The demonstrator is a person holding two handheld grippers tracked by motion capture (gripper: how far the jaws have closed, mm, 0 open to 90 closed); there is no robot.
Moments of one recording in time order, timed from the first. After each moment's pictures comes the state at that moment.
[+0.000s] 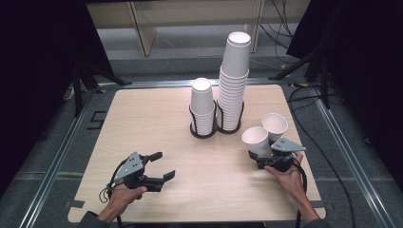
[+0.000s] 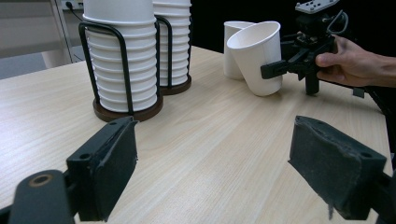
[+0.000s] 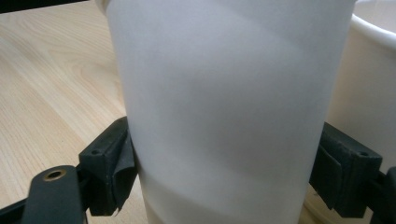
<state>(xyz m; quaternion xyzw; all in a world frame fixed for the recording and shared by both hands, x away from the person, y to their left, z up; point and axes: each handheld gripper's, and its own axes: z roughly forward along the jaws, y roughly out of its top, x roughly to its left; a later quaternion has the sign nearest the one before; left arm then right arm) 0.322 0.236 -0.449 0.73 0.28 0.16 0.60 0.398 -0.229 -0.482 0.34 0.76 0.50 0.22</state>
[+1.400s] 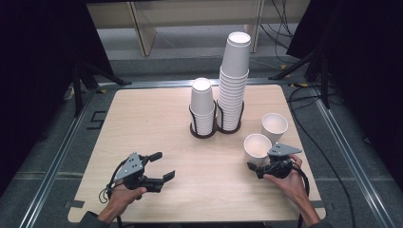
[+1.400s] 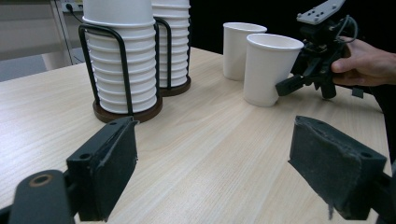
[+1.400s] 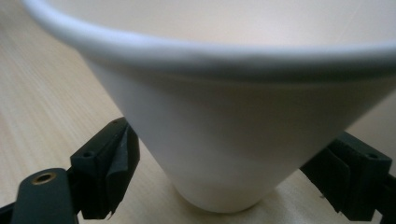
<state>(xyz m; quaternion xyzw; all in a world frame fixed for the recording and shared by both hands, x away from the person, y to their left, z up) 0.320 0.237 -0.448 0.73 0.28 0.17 0.60 0.379 -0.224 -0.482 0.35 0.81 0.45 0.16</state>
